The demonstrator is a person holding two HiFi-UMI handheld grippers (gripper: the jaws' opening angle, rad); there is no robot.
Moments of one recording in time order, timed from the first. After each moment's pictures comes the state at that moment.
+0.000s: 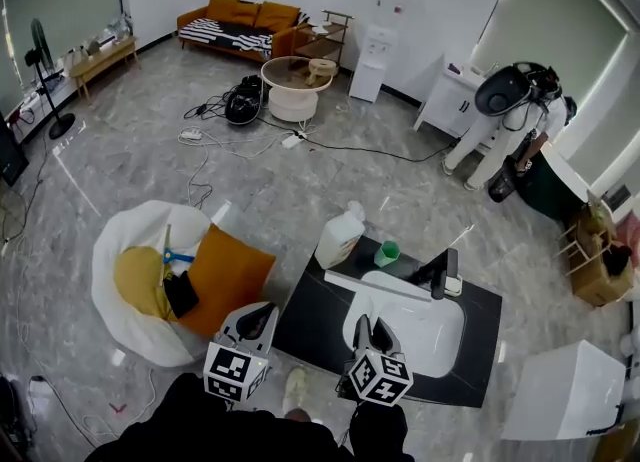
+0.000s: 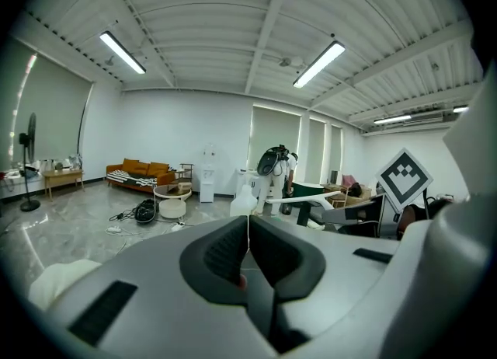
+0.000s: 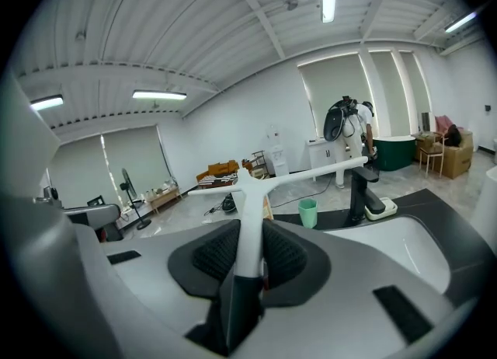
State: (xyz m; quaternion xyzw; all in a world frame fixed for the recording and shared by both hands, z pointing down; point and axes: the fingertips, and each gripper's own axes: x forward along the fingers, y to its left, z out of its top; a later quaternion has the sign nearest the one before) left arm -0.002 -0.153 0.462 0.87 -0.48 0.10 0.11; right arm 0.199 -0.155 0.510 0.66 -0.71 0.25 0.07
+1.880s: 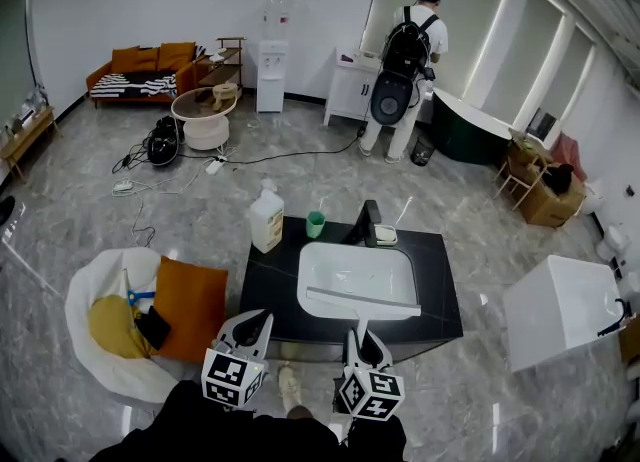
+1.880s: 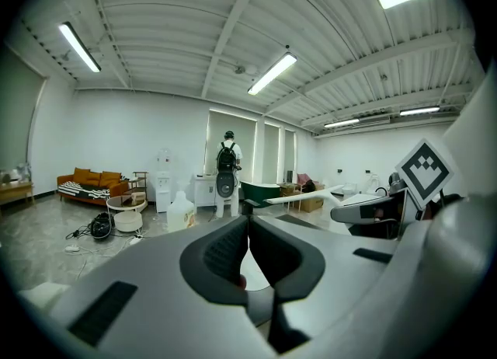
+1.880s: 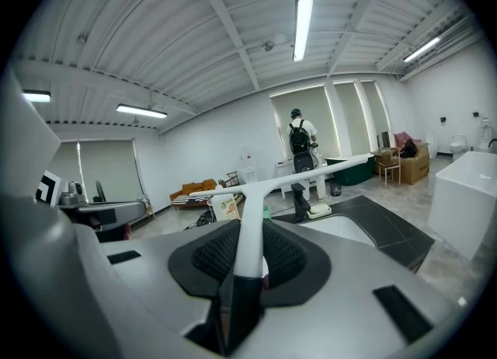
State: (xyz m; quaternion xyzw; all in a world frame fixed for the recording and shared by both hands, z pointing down) left arm 0.088 -0.018 0.441 0.94 -0.33 0.10 0.06; right arm 0.254 0.056 0.471 0.75 -0.63 0.20 0.01
